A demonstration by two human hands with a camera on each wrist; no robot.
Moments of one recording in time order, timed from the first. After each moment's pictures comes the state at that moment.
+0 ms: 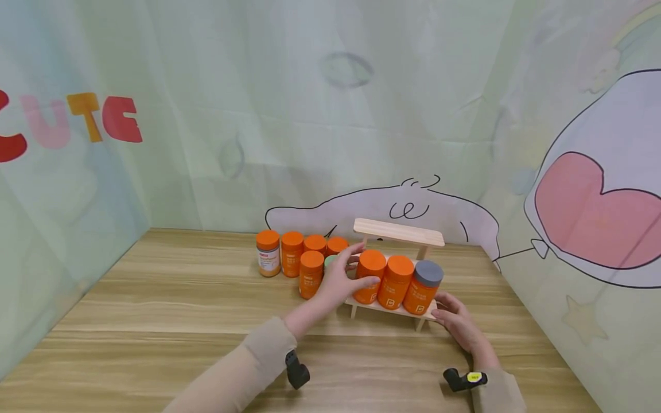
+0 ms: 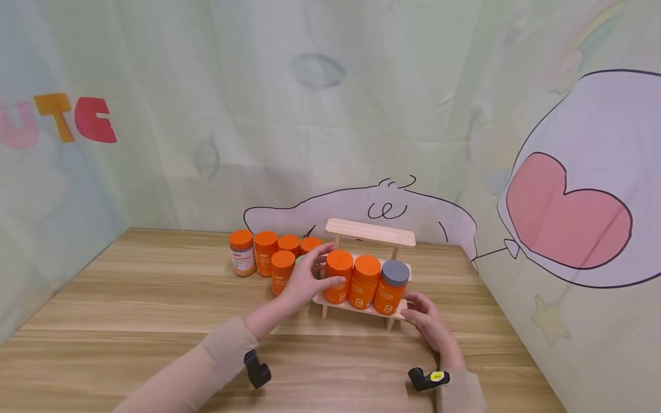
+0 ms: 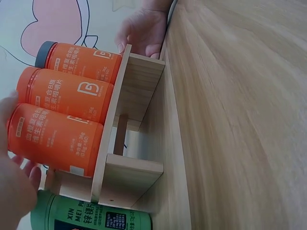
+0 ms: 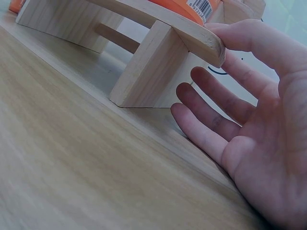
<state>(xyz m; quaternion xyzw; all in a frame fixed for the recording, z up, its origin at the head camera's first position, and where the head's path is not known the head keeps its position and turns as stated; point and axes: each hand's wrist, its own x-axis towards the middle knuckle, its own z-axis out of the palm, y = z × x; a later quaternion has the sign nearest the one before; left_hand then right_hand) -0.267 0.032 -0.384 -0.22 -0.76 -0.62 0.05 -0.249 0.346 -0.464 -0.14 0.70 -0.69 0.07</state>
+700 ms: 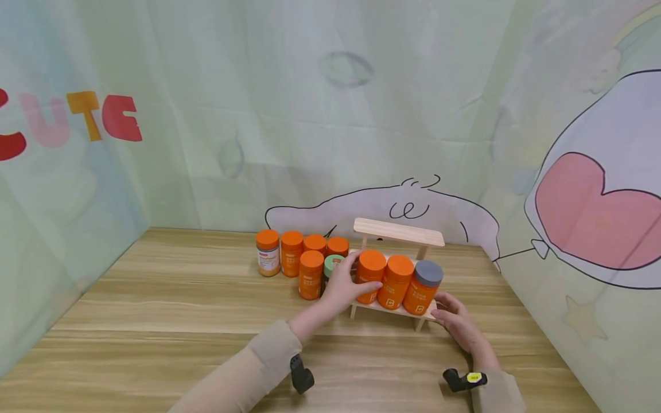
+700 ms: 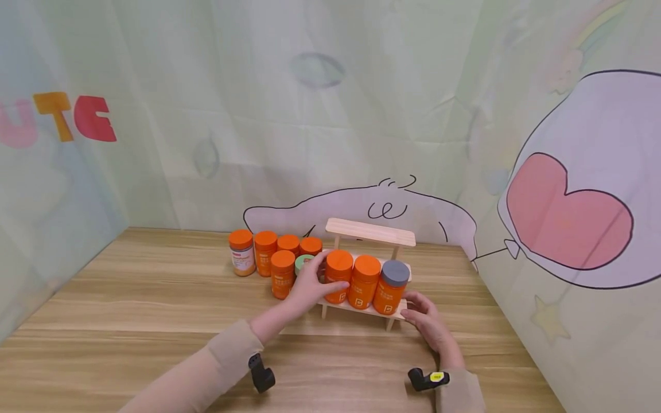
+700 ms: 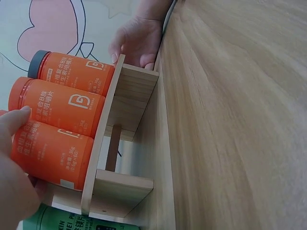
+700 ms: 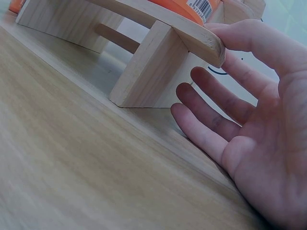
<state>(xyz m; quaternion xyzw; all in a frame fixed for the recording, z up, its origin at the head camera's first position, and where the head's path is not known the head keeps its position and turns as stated) -0.264 0.041 -0.391 -0.20 -0.78 -0.59 0.05 -0.249 0.345 -0.464 -0.11 0.71 -0.69 0.07</state>
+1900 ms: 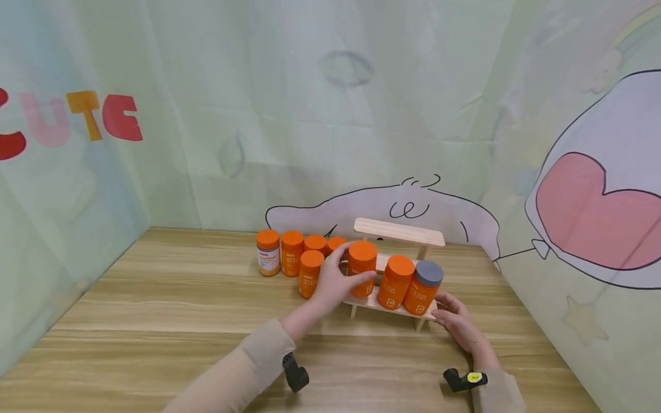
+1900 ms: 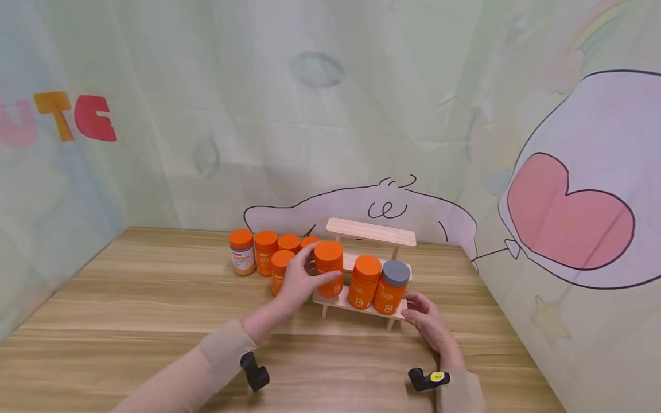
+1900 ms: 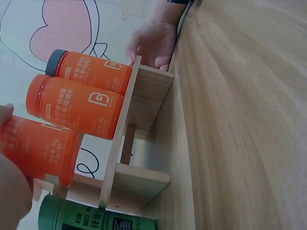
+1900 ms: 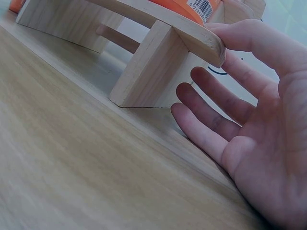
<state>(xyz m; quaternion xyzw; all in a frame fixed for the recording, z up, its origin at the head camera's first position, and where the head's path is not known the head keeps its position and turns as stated) -0.259 0.031 -0.378 -0.17 -0.74 -0.64 0.13 -0.249 0.346 -0.465 -0.14 0.70 -0.70 0.07</state>
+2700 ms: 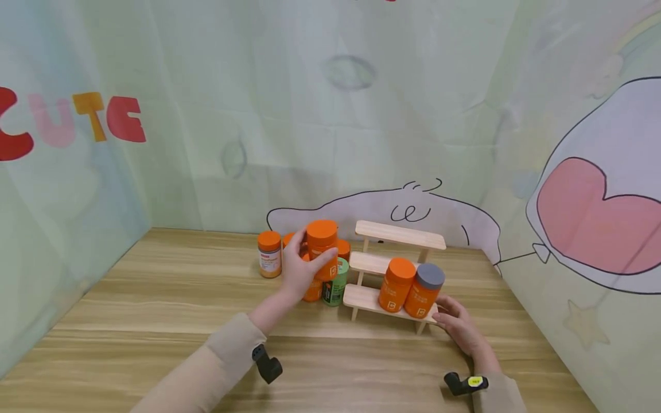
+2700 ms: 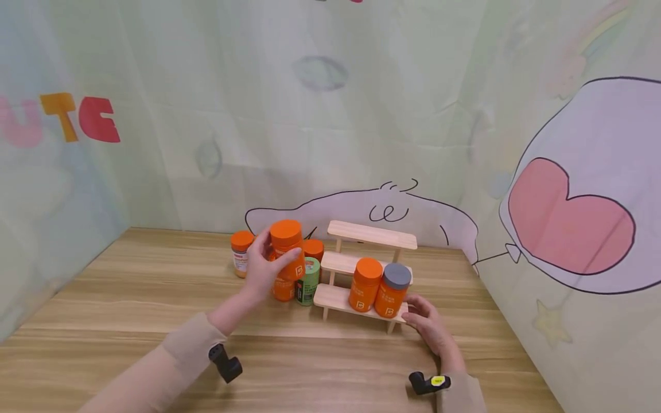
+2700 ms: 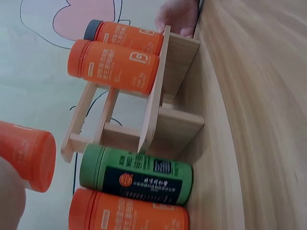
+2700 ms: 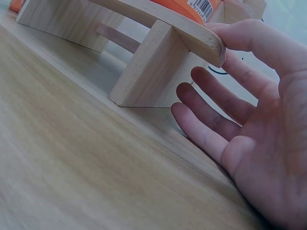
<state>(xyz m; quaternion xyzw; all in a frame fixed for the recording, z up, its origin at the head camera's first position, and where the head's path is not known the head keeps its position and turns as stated) -0.260 -0.026 -0.355 -0.14 -0.70 -0.65 0.25 -0.248 0.346 -0.464 -0.15 0.70 -0.69 0.07</state>
